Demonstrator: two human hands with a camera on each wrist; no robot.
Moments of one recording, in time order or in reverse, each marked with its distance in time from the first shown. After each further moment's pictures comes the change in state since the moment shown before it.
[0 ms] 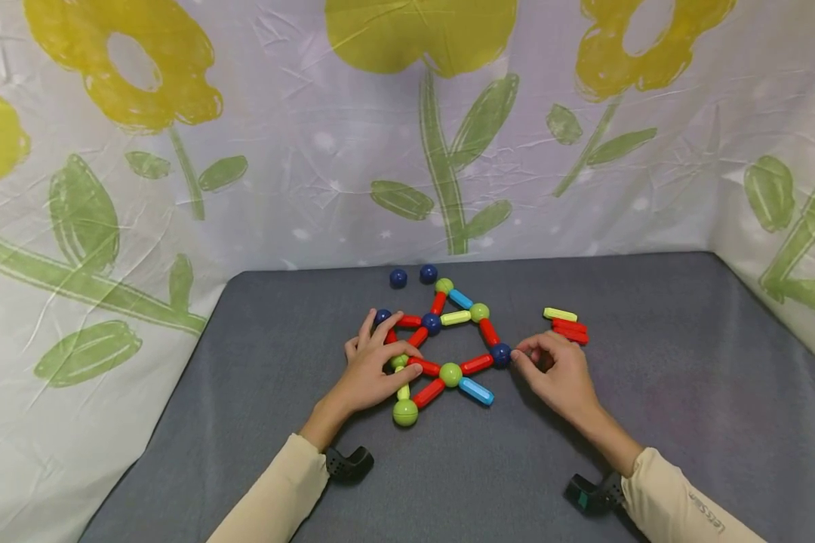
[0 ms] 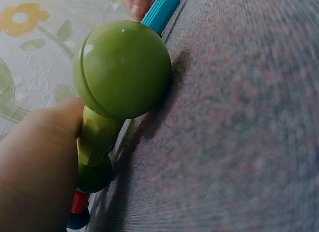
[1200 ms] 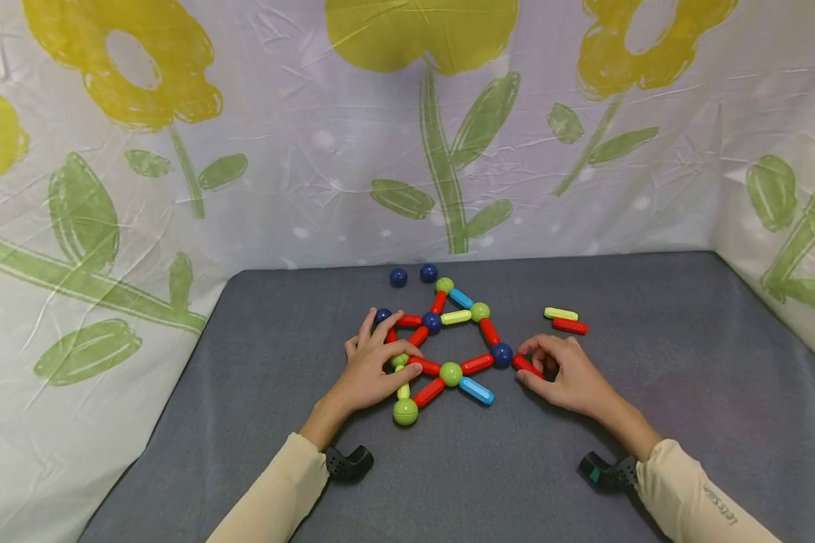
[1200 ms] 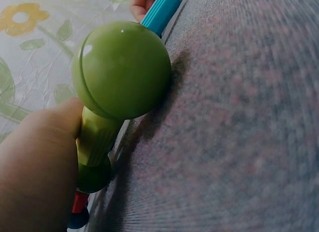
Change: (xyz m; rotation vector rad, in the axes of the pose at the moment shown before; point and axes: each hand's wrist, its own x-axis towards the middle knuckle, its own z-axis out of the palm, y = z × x) left_hand 0.000 0.000 0.000 -0.007 0.009 0.008; right_hand 0.007 0.030 -0.020 -0.023 -0.332 -0.119
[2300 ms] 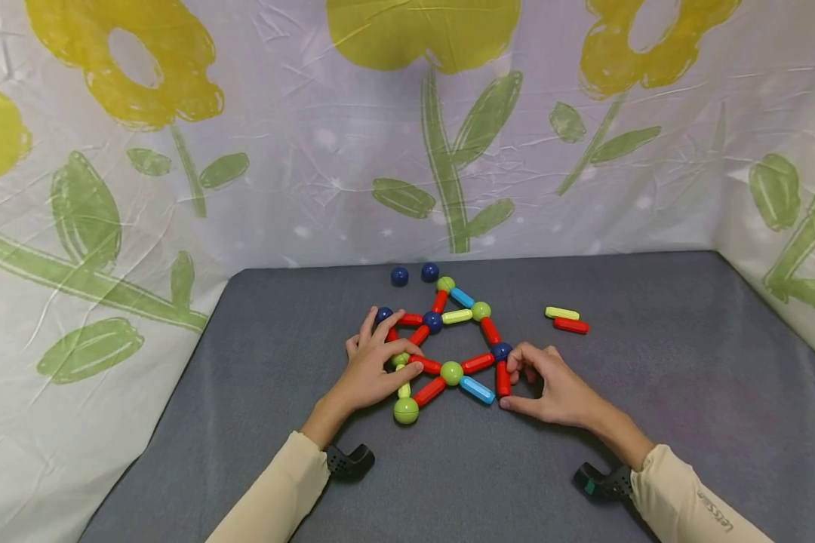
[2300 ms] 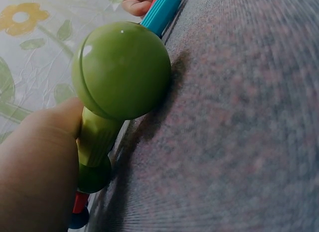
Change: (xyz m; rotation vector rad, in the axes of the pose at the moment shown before) left_hand 0.000 0.001 -0.001 -0.006 0.004 -0.001; right_hand -0.003 -0.022 0.010 0.114 -0.151 -0.010
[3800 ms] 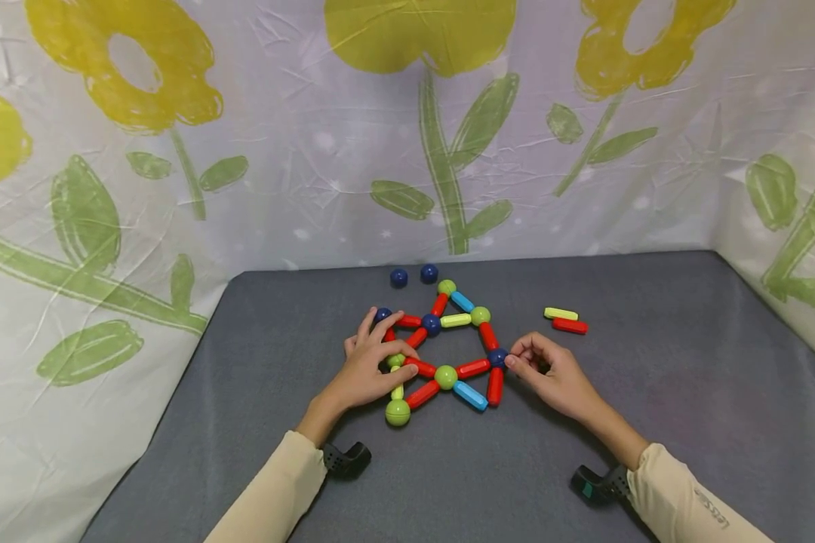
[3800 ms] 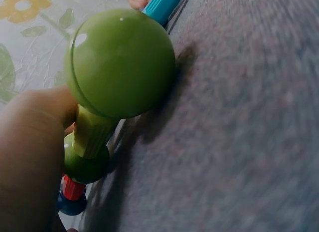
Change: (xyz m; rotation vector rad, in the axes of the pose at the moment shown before) left_hand 0.001 -0.006 -0.005 -0.010 -0.042 0.024; right_hand 0.005 -0.002 0.003 0.193 0.185 0.202
